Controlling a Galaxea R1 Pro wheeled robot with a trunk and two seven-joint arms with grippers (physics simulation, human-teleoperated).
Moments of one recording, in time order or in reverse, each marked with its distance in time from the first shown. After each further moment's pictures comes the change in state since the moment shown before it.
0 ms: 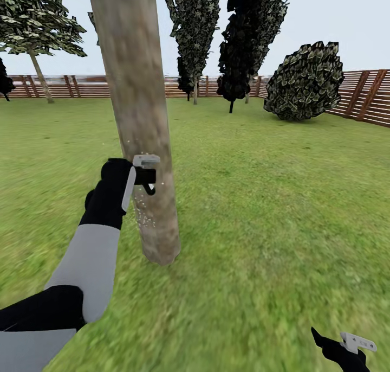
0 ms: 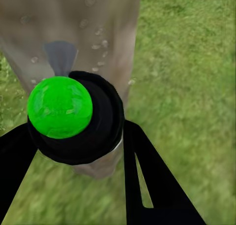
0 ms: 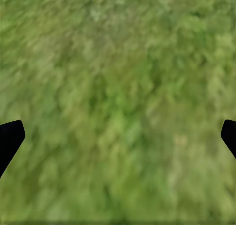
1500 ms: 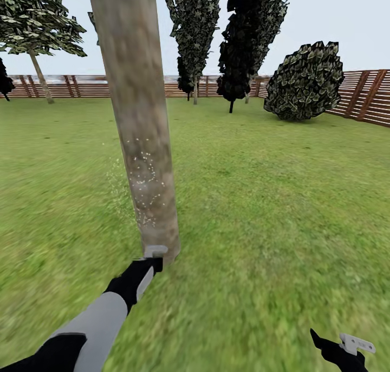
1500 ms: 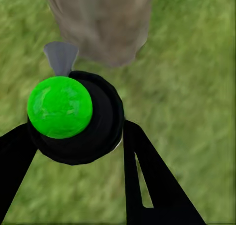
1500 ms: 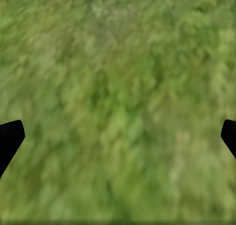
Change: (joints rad) left arm 0.327 0.012 -0.032 0.674 0.114 -0.704 0.221; right arm 0.000 0.000 0.003 0.014 -0.001 0.000 0.000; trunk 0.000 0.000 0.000
